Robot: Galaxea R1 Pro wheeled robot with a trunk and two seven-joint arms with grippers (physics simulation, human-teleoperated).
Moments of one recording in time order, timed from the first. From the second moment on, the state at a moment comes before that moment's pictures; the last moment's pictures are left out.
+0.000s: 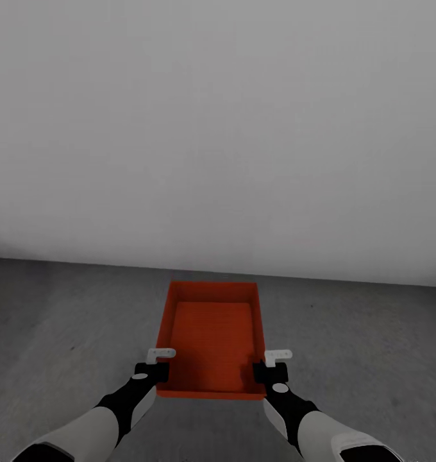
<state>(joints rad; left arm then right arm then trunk) -0.69 -0.05 -0.30 -0.24 0.27 0.02 0.20 -0.71 0.16 0.06 -0.12 0.06 -0.21 -0.25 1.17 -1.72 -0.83</state>
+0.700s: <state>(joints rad) -0.69 -0.05 -0.30 -0.24 0.27 0.02 0.20 -0.71 0.16 0.05 -0.12 0.06 -0.21 -0.25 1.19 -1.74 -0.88</state>
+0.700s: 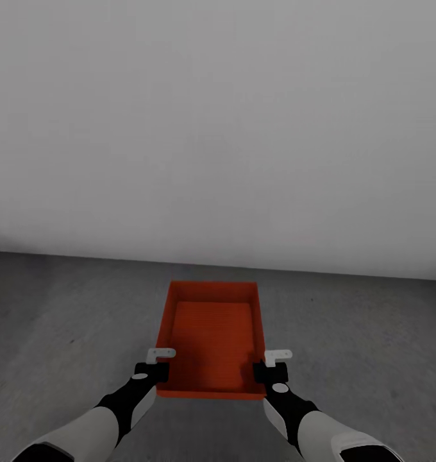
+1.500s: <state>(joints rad) -0.70 -0.05 -0.30 -0.24 0.27 0.02 0.20 -0.71 0.16 0.05 -0.12 0.07 -0.21 -0.25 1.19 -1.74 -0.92</state>
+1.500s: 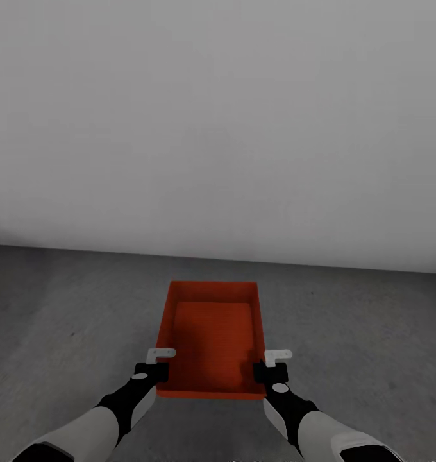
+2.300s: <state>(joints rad) -0.70 -0.05 -0.30 -0.23 0.27 0.02 0.20 -0.71 0.16 0.05 -0.12 0.07 -0.21 -0.25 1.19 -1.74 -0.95</state>
